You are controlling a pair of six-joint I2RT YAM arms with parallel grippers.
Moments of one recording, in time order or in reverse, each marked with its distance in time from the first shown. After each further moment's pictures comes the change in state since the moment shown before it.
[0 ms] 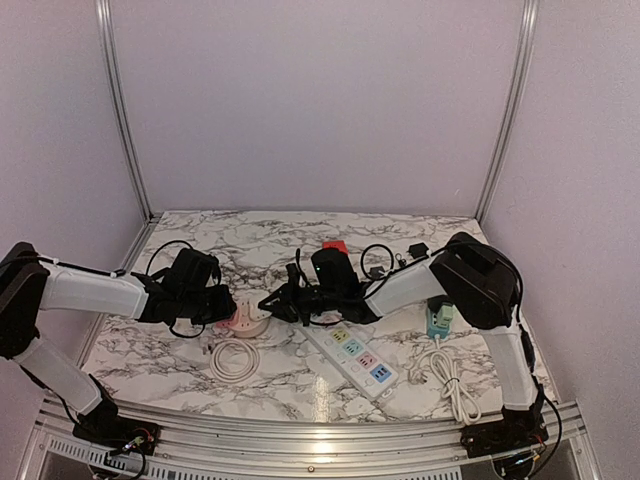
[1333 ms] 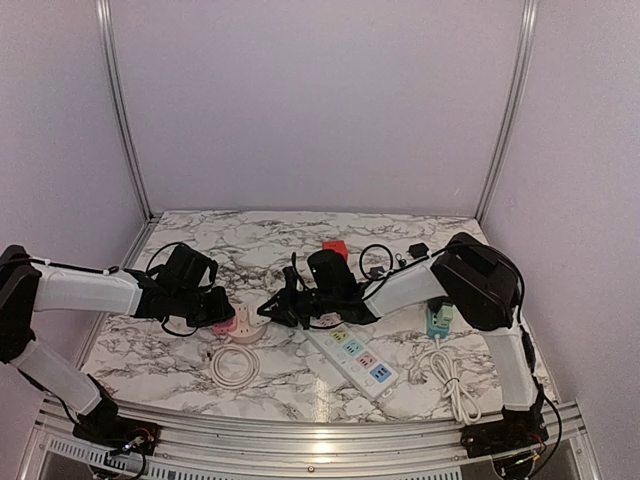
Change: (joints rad) left arm 0.037 -0.042 0.009 -0.102 0.122 0.027; right arm 0.017 -0.010 0.005 -0.077 0.003 -0.069
